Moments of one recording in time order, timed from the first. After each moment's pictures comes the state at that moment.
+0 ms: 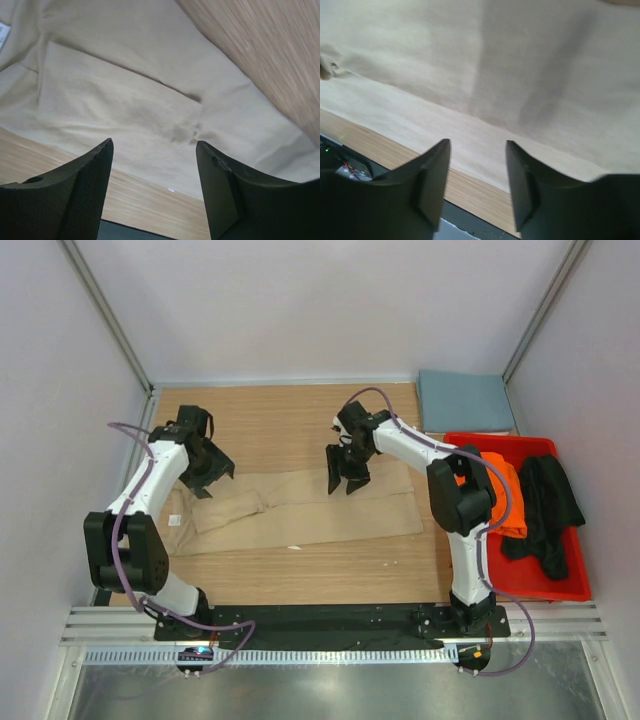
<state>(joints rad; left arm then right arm) -0.10 1.52 1.25 -0.93 -0.08 -0.82 0.54 2.10 1.67 -0.84 -0.34 0.40</state>
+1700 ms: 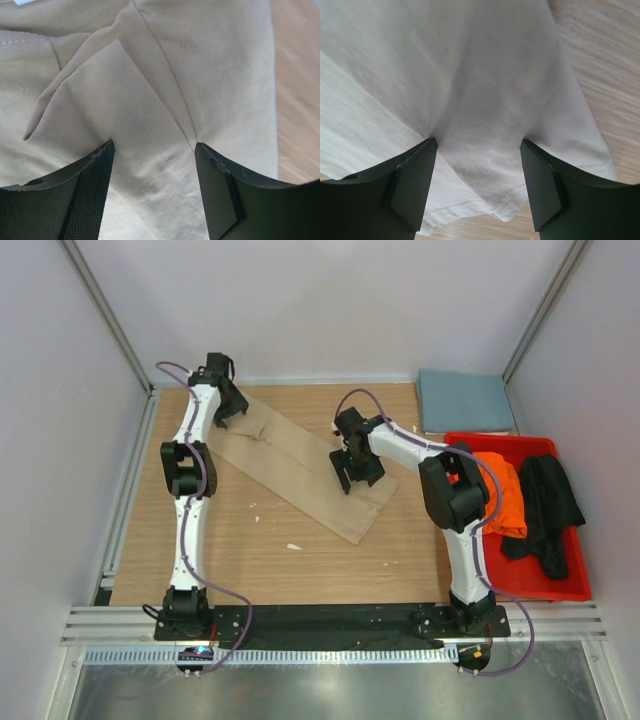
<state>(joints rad) -0.05 2.70 2.63 -1.04 -0.17 -0.69 0.54 2.13 1.64 -0.82 0.01 0.16</state>
